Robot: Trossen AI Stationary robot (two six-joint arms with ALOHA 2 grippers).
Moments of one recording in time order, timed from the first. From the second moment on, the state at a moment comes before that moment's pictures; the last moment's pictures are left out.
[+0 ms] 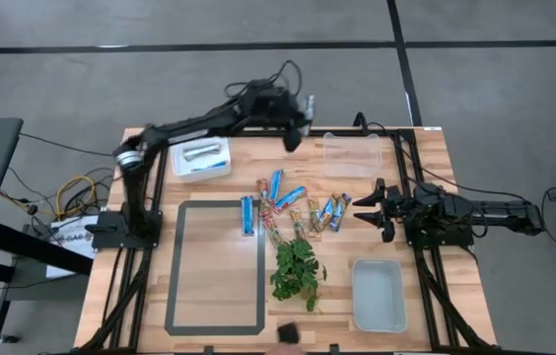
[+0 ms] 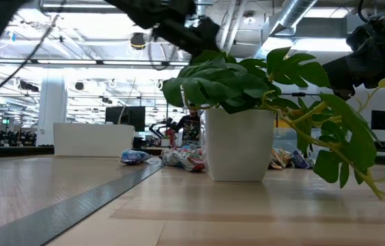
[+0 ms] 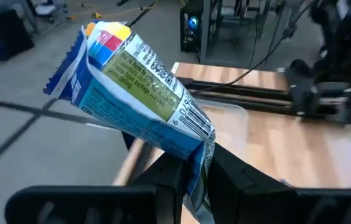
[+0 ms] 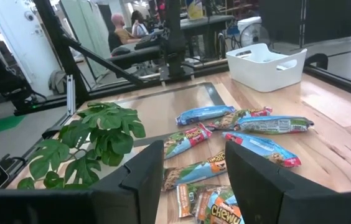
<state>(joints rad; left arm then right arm) 0.50 1.92 1.71 -0.14 0.23 0.15 -0.08 0.12 0.03 -0.02 -0.10 0.16</state>
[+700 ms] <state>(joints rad) 0.43 2.40 2.29 -0.31 0.29 0.54 -0.08 0.12 0.03 -0.02 -0.10 0.16</state>
